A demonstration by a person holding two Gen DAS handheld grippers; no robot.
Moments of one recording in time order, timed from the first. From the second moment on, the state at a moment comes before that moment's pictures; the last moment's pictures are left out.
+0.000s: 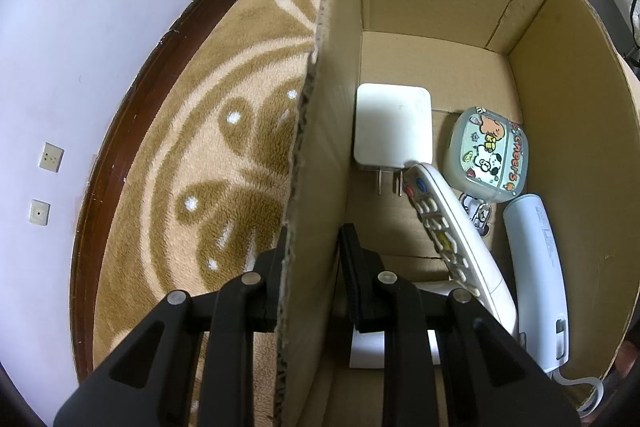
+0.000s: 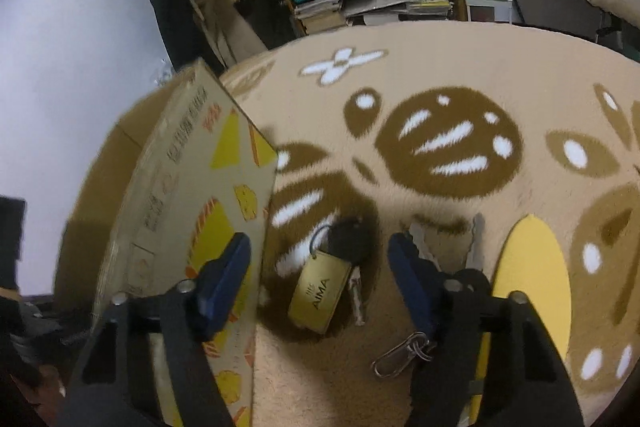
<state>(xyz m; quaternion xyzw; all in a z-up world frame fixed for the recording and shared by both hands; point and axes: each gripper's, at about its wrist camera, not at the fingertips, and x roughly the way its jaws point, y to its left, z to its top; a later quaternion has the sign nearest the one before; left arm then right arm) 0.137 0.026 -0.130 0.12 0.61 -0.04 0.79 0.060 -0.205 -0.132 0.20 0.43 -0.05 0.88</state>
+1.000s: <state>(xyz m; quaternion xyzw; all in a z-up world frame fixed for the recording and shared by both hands) 0.137 0.024 -0.130 0.12 0.61 -0.04 0.78 0.059 -0.194 -0.142 0.12 0.45 -0.12 0.87</state>
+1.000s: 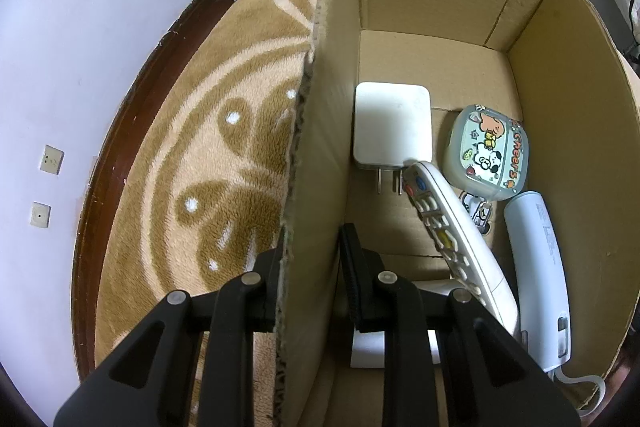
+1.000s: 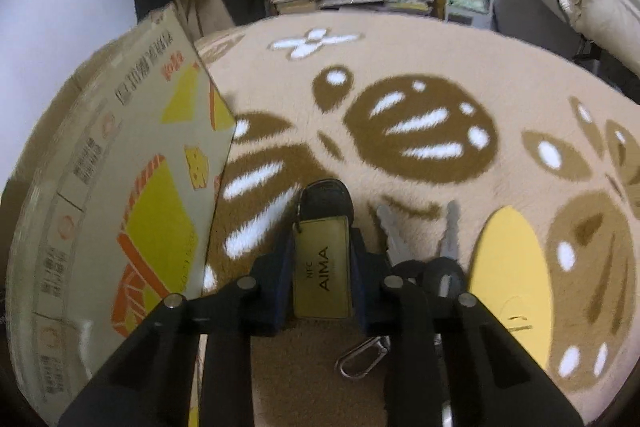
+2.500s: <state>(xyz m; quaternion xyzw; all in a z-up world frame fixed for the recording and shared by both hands) 0.140 0.035 -0.133 0.11 0.61 -0.05 0.78 0.052 -0.112 -0.034 0.12 0.33 0.04 0.94</state>
